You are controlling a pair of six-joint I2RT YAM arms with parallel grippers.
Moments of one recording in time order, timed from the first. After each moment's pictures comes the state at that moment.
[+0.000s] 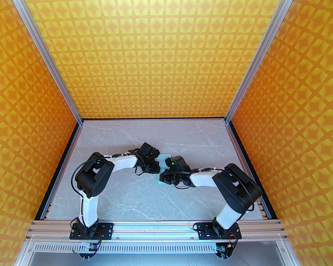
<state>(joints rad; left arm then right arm) -0.64 2.00 1.23 -0.33 0.49 -0.44 0.58 1.70 0.65 0.17 -0.50 0.81</state>
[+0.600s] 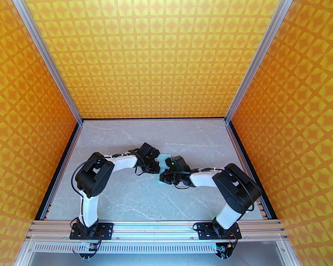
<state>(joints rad) -0.64 2.00 1.23 -0.33 0.49 -0.44 0.58 1.70 0.65 0.17 -0.50 0.81</state>
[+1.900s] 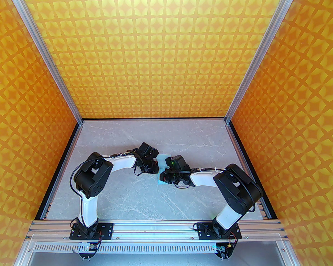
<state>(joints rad) -0.63 1.99 1.21 -0.33 0.49 -0.44 0.58 1.69 0.66 0.13 -0.48 0.80</state>
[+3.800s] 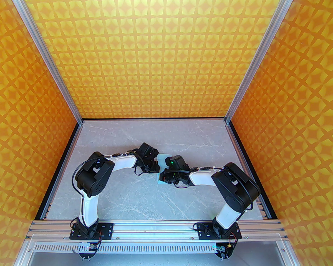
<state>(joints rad) -0.63 2.02 1.23 -0.31 0.51 -0.50 0.58 1.71 0.68 0.14 -0.48 0.80</state>
